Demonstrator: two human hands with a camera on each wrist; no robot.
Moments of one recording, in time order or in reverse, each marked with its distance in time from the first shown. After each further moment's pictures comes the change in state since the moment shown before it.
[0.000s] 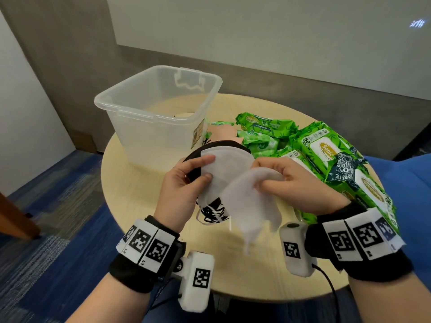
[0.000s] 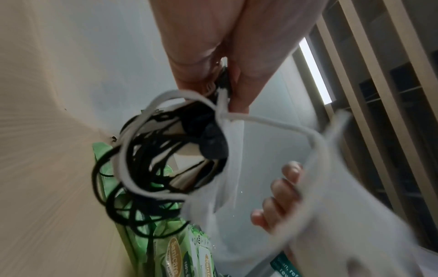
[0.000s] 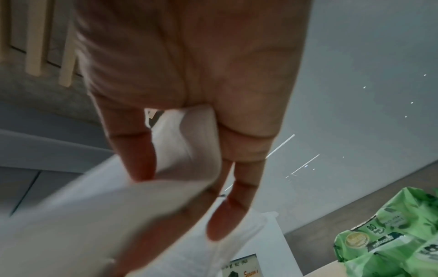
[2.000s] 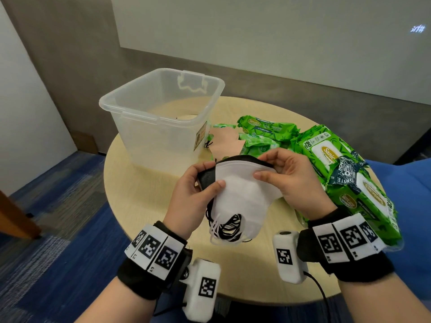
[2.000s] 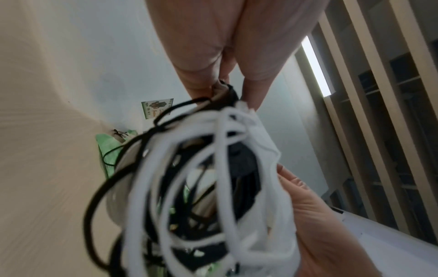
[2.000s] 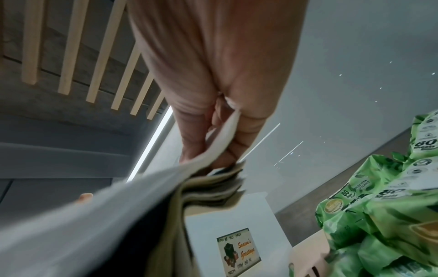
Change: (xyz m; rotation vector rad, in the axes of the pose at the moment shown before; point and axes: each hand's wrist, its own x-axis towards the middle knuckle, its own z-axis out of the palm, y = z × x) left_hand -0.007 -0.001 0.009 -0.054 -0.039 -0.016; right_hand 0.011 0.020 0.009 0.267 0.420 -0.018
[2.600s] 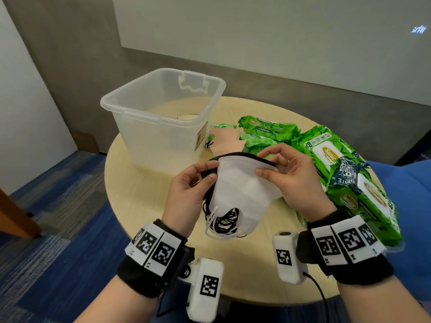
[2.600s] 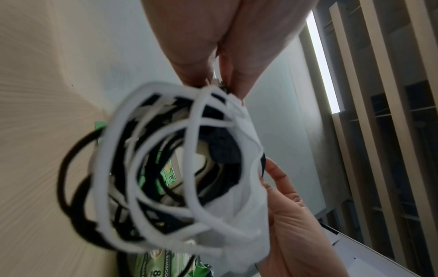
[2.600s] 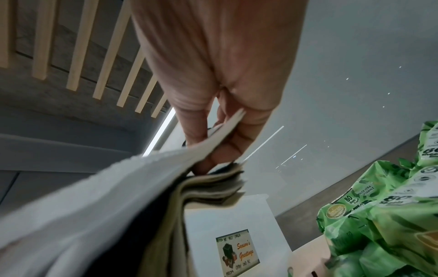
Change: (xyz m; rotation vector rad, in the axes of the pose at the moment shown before) left_hand 0.002 0.002 -0.002 -0.071 0.056 -0.050; right_hand -0.001 0.000 0.002 -0.035 0.042 -0.041
